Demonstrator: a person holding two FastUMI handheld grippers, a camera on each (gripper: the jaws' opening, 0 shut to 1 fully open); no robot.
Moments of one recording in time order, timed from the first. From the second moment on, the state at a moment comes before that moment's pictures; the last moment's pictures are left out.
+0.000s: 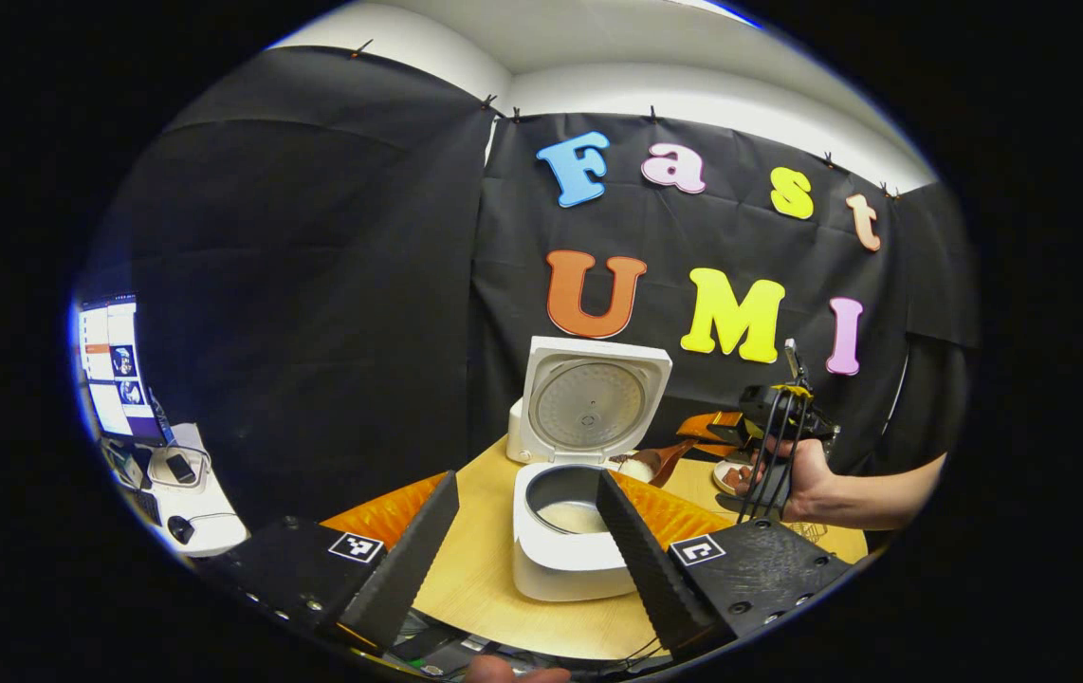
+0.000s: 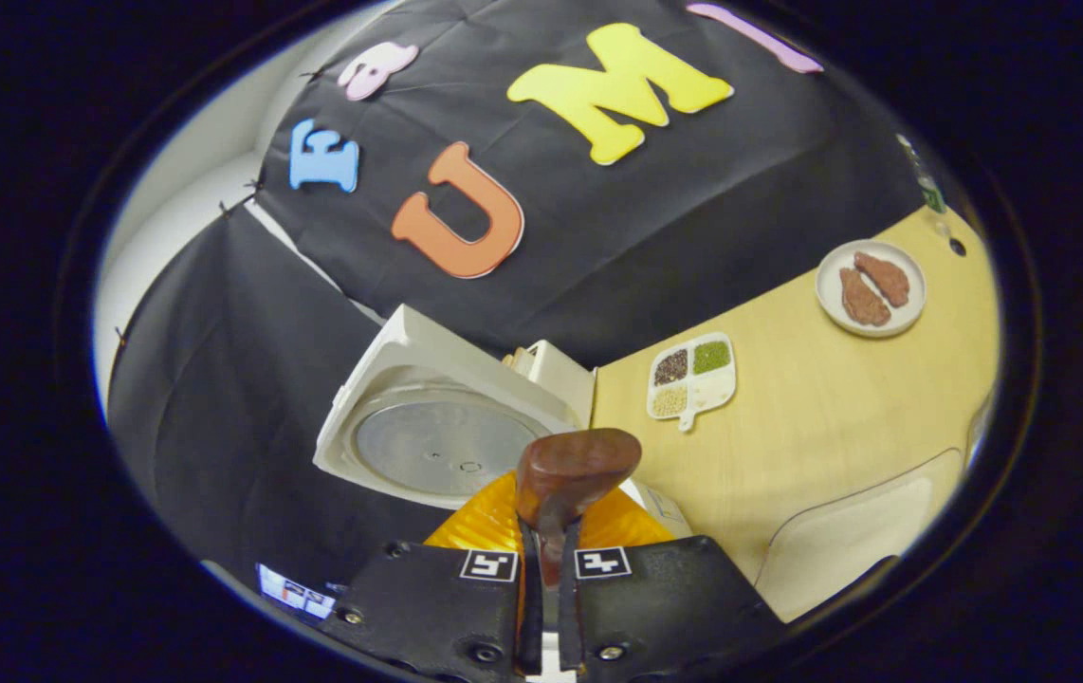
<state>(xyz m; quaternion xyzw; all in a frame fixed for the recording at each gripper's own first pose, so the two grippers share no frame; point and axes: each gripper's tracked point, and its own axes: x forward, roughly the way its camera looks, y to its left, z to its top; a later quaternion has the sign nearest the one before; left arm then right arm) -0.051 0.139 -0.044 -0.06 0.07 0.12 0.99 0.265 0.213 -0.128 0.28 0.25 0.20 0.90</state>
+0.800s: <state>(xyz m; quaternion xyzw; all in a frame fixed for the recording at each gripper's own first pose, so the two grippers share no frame) -0.046 0.116 -0.057 -0.06 0.07 0.07 0.99 0.246 0.263 -0.099 -0.05 0.15 0.24 0.96</state>
